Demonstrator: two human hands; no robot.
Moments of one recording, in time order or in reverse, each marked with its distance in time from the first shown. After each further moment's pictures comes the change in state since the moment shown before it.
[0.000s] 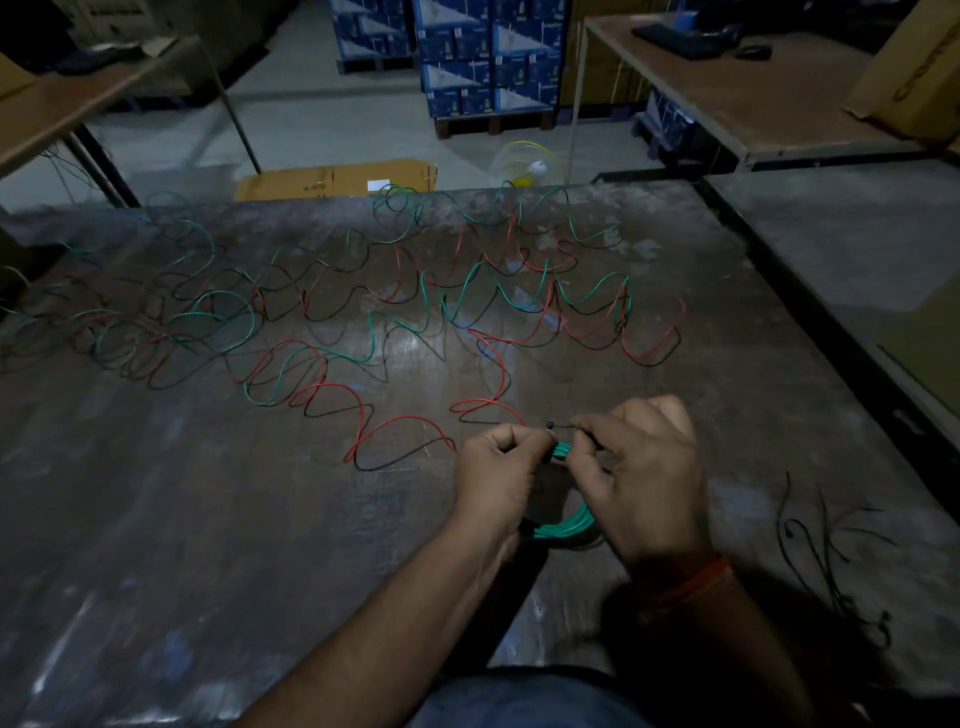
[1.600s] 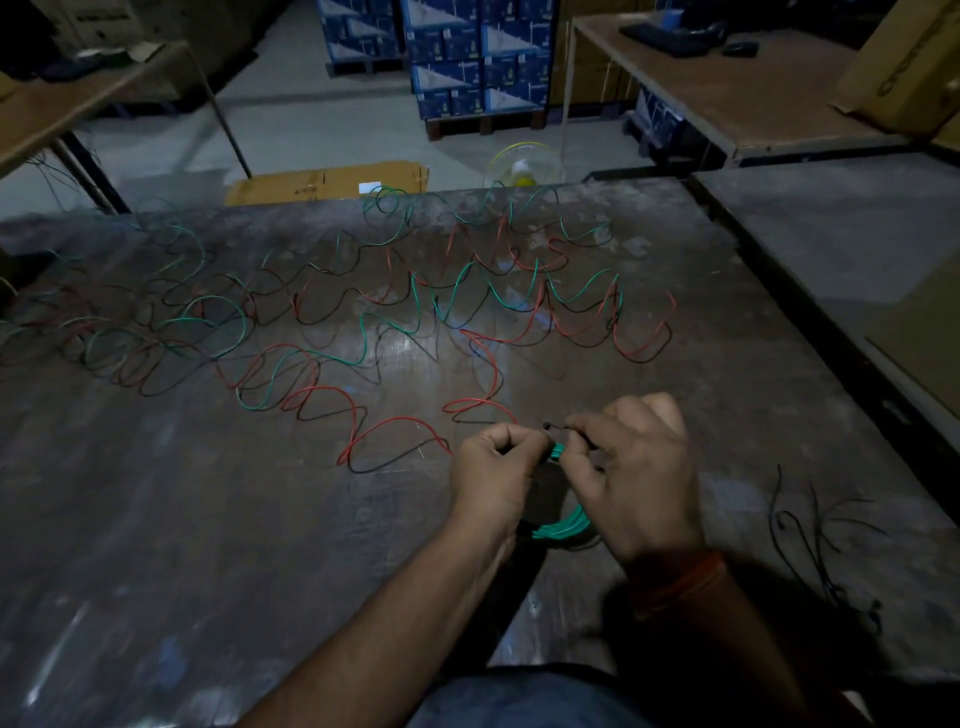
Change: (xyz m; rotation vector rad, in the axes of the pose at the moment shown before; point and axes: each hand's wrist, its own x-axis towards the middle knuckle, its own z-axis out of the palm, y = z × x) left_hand -0.004 0.000 0.001 0.047 -0.010 0.043; right_hand -0.003 0.001 -0.001 0.005 0.007 0.005
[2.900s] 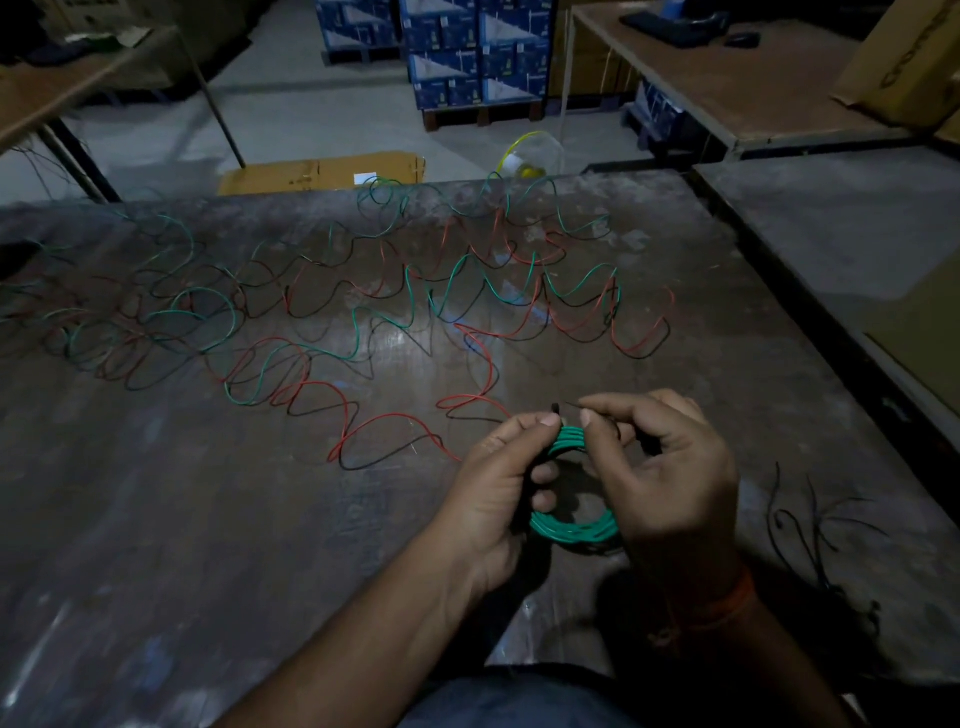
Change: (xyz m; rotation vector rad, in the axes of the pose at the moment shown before) left_hand -0.023 0.022 -0.003 -0.426 -0.384 -0.228; right_hand 0.003 -0.007 -0.024 0.344 0.082 0.197
